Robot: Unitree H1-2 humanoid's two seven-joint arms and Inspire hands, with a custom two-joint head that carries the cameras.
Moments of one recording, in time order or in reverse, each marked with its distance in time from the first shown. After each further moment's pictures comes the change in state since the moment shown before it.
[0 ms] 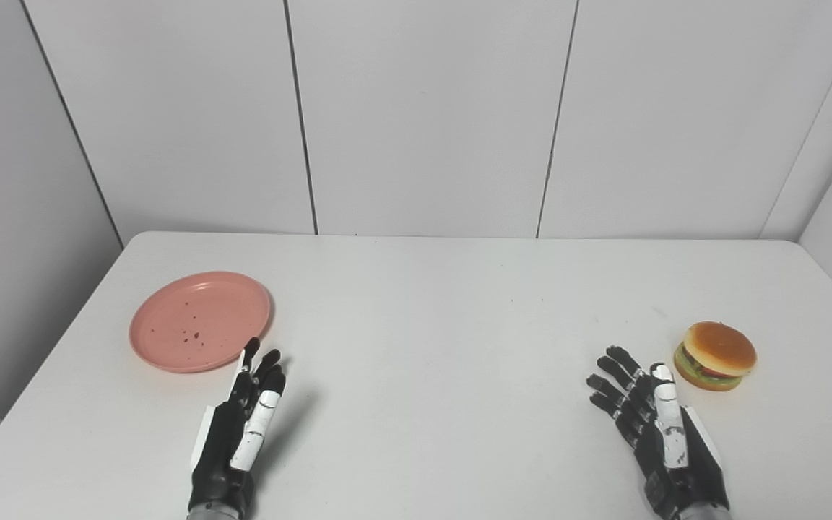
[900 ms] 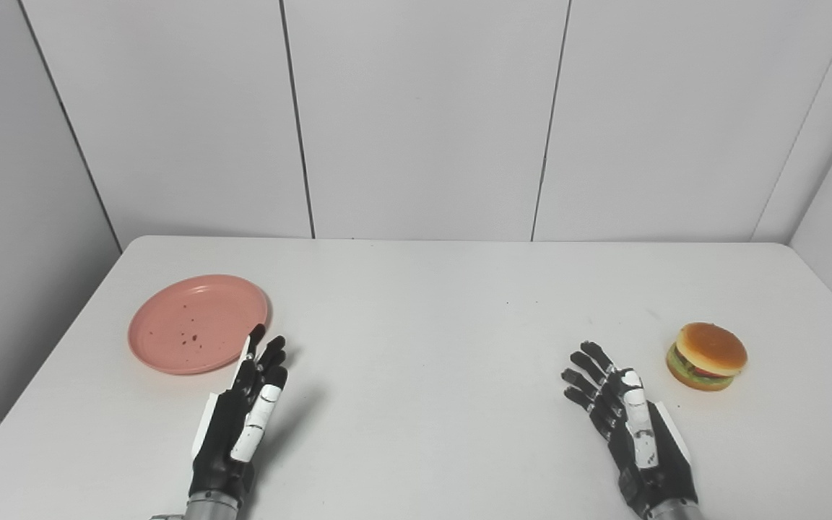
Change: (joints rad) left arm -0.049 0.000 -0.005 0.138 0.020 -0.202 -0.039; right arm -0.027 -0.006 0.015 0.166 -0.026 -0.193 0.087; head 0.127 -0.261
